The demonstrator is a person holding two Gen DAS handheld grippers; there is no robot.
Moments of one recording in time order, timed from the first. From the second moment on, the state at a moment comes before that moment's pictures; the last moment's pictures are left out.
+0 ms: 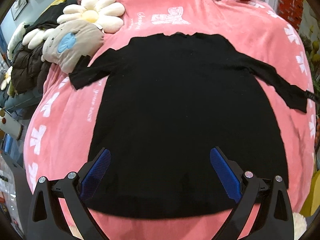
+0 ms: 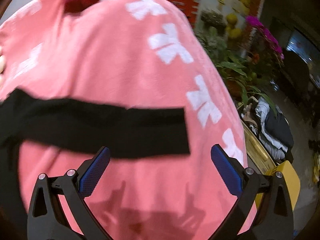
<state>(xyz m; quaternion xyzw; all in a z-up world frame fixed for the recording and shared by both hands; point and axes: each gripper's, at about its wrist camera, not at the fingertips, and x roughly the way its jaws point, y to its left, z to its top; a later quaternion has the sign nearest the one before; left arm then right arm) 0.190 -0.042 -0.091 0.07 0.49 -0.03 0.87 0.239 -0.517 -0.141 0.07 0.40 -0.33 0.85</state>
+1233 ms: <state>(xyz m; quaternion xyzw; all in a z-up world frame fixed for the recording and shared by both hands) 0.188 0.019 -0.104 0.02 0.50 -0.04 0.86 0.433 -0.193 -0.053 0.11 0.38 0.09 0.92</state>
